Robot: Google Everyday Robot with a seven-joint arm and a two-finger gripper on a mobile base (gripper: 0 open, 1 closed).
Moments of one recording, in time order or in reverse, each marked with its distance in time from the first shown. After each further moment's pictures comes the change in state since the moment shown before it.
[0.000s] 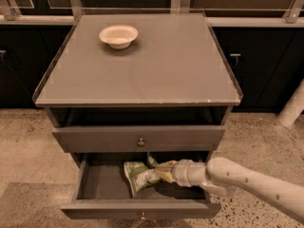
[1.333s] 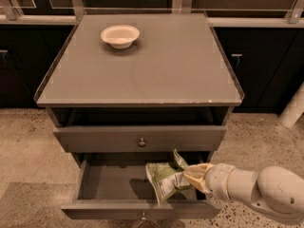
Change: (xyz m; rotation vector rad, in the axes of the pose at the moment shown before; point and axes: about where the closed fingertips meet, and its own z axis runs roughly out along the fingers) arm -0.065 0.059 -0.189 0.187 0.052 -0.023
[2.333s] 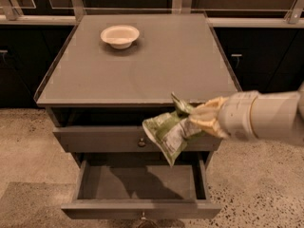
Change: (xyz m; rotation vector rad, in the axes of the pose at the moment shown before) arm -0.210 0.001 -0.118 0.075 0.042 -0.348
